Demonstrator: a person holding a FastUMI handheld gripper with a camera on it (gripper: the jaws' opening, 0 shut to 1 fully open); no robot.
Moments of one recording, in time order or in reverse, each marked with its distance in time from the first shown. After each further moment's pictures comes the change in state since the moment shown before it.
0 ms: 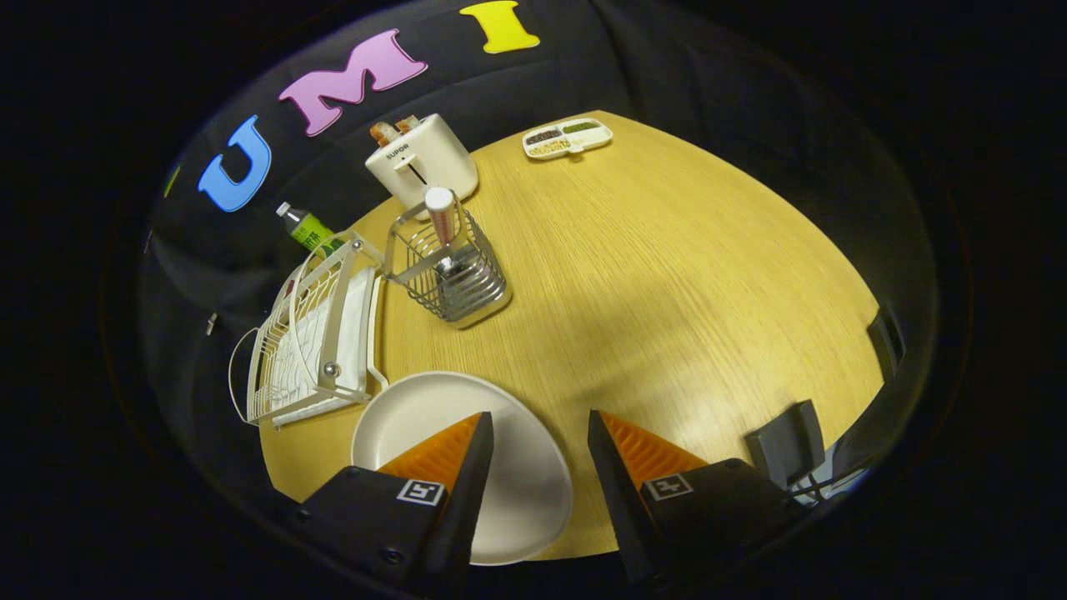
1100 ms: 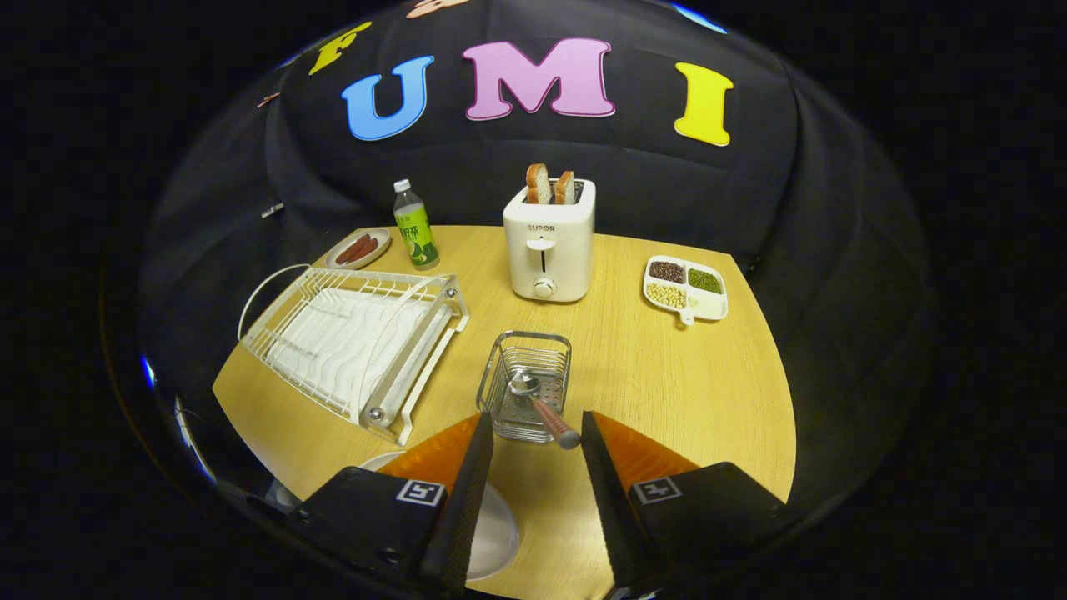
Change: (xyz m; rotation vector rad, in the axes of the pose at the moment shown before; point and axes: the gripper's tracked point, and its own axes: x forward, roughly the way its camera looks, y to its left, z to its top) arm 0.004 0.066 0.121 -0.578 -0.111 0.129
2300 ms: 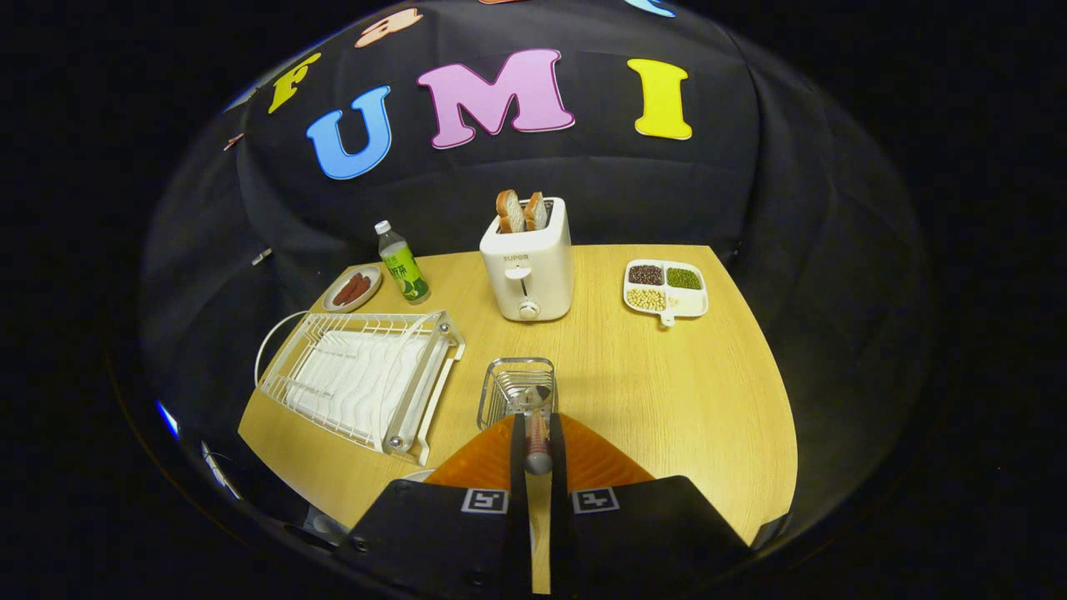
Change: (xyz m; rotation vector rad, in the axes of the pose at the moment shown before) arm -0.054 -0.013 0.039 0.178 -0.066 -0.010
